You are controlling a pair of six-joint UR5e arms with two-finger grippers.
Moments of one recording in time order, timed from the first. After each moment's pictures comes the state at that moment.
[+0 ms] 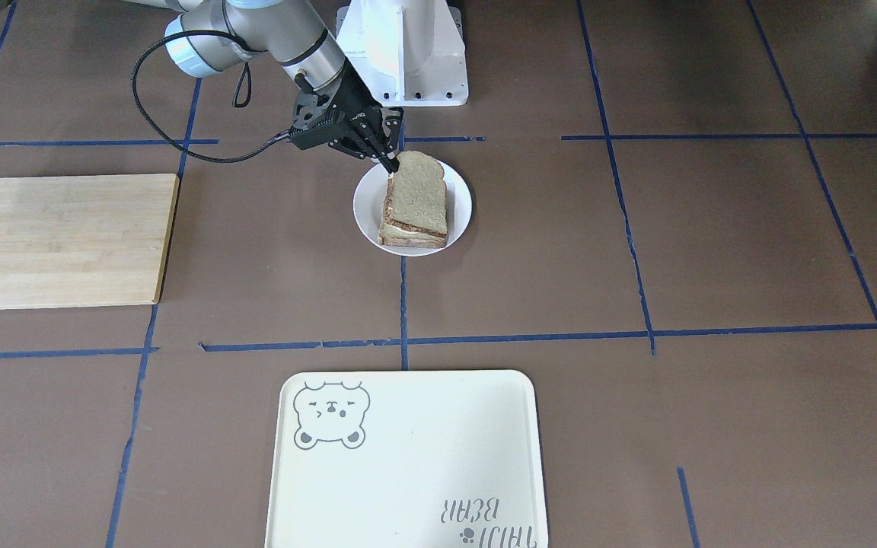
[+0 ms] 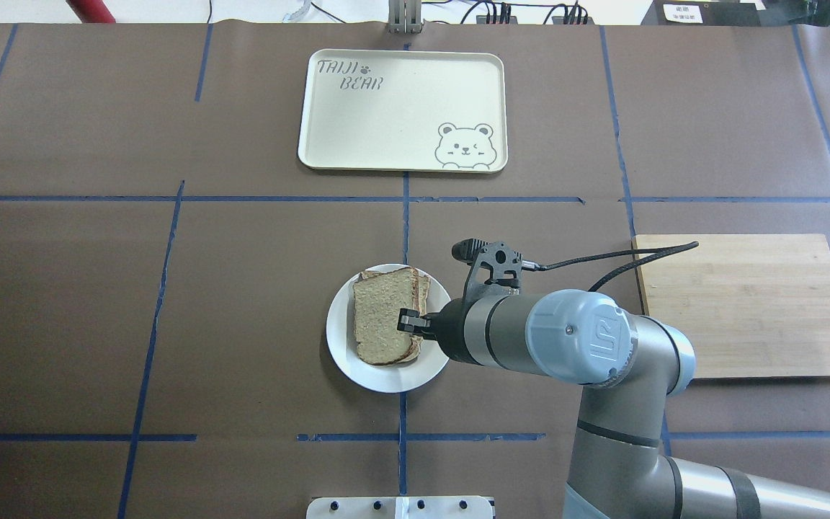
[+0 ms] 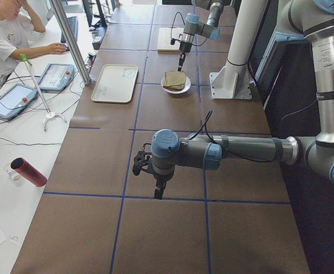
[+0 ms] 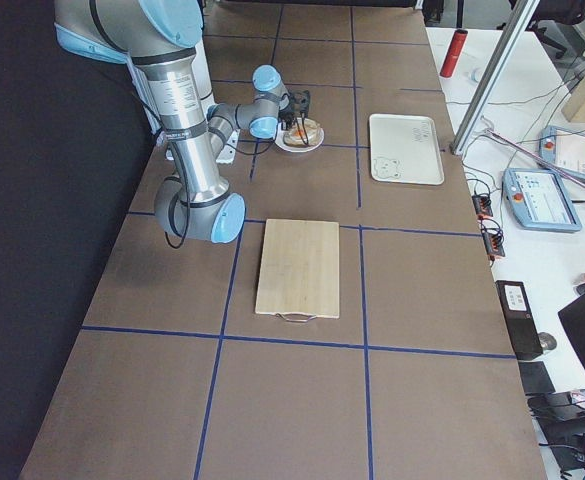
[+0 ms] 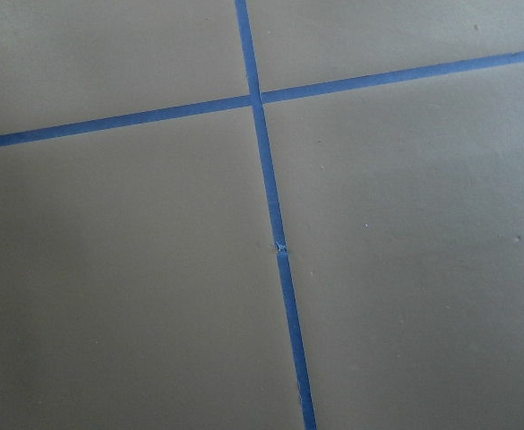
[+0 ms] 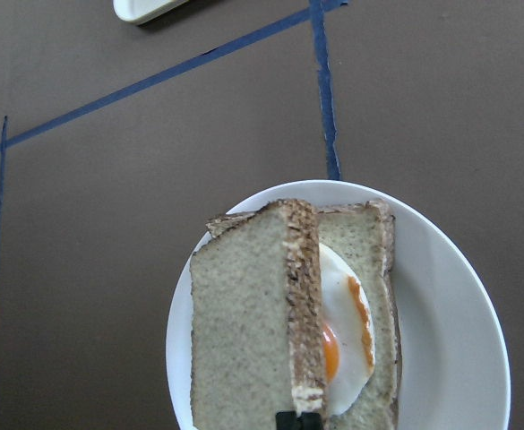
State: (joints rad) left arm -1.56 -1.34 -1.82 -1.67 -2.37 0.07; right arm 0.32 -1.12 1.85 -1.04 1.63 1.56
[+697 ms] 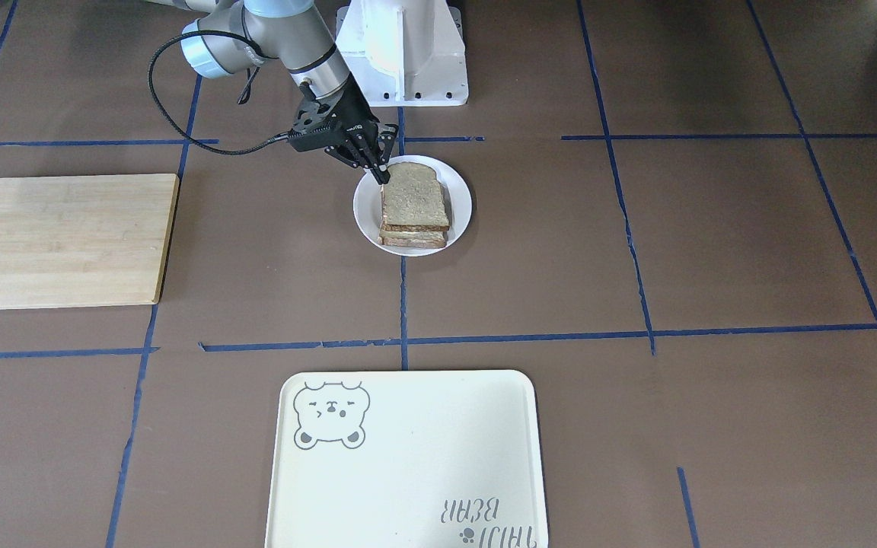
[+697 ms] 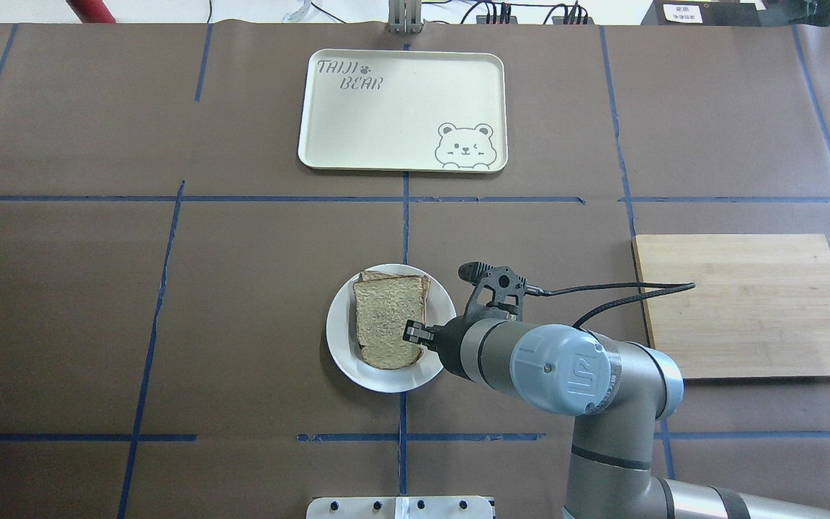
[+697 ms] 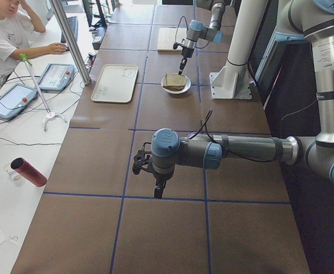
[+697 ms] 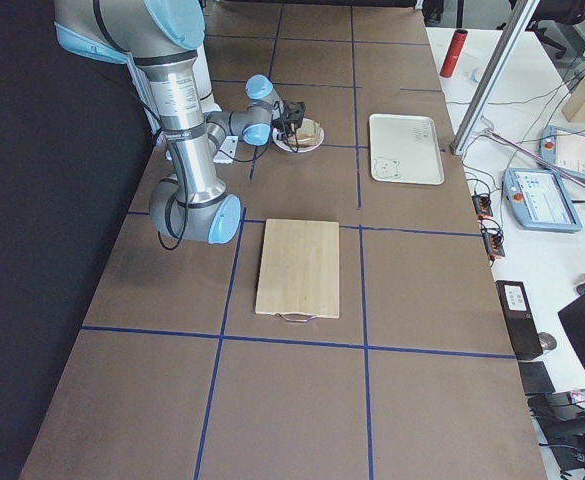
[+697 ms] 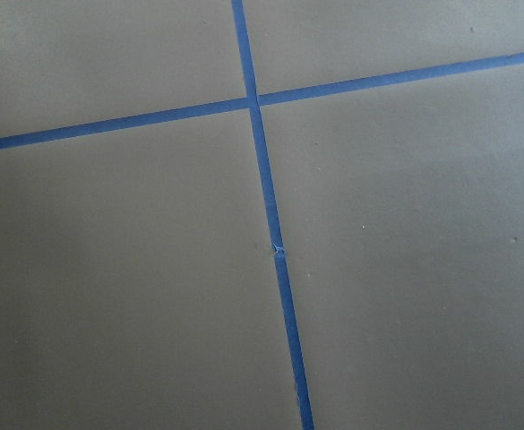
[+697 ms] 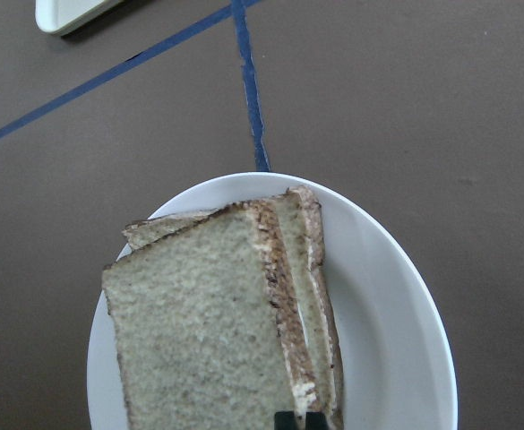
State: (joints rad) left arm -1.56 -1.34 -1.83 -1.67 -2.37 0.07; right arm 0.27 -1.13 1.81 -1.06 1.52 1.65
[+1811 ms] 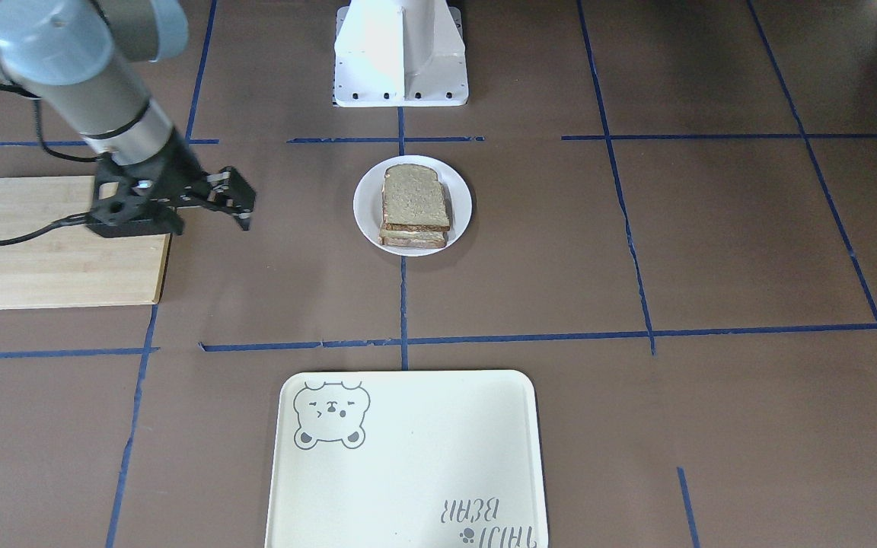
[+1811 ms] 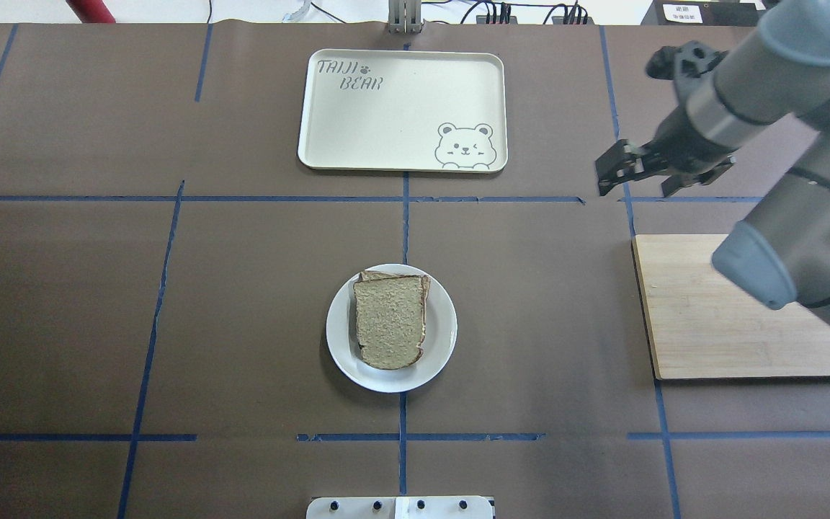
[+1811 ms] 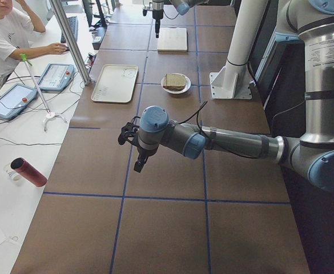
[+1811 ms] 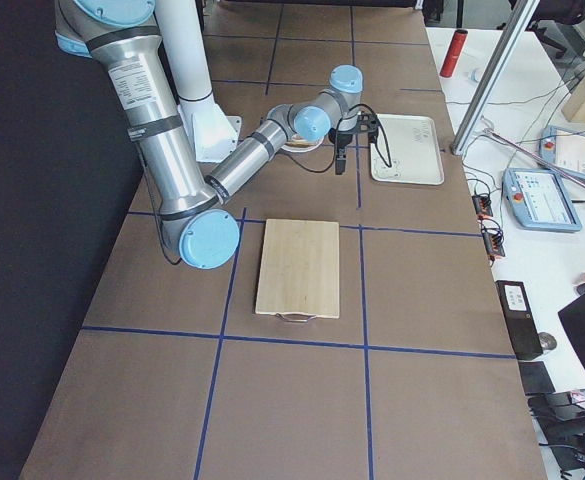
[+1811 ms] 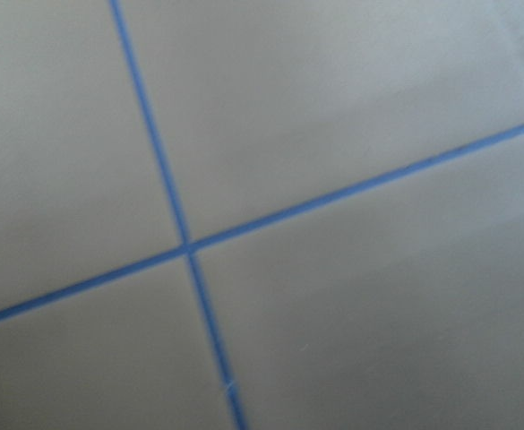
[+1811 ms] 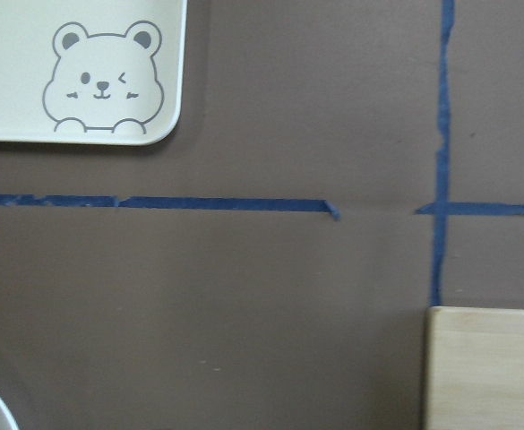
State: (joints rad) left arm -1.46 -1.46 -1.83 -1.87 -2.44 -0.13; right arm 0.97 -1.24 1.93 -1.61 2.23 0.80
